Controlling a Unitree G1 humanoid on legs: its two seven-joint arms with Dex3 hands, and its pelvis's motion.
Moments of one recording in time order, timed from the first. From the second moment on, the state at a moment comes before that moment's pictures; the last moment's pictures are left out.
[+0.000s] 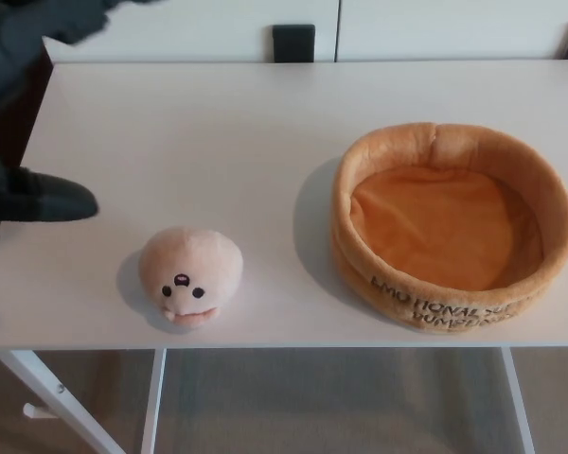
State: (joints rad) left_arm -0.24 1.22 0.10 -0.63 -0.04 0.11 -0.36; right_arm -0.11 -0.46 -0.14 1.33 -0.05 -0.08 0.13
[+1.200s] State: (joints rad) left_arm -0.58 0.91 -0.56 -0.55 0.51 0.47 -0.62; right_arm -0.10 -0.46 -0.11 1.33 -0.07 -0.06 0.13
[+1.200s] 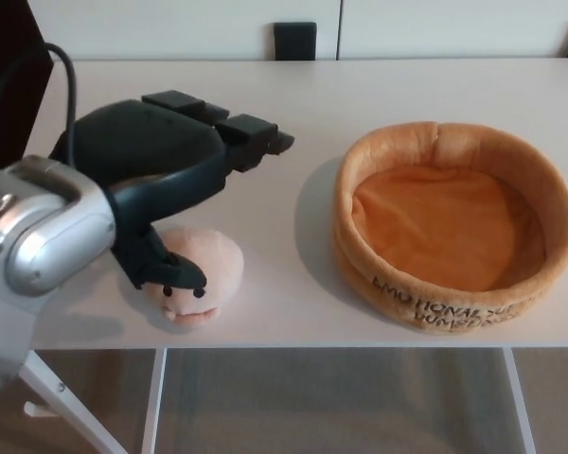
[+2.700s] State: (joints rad) left_arm -0.58 0.69 -0.71 -0.16 0.79 0.47 -0.83; right_arm -0.12 -0.46 -0.10 1.33 -0.08 -0.04 0.13
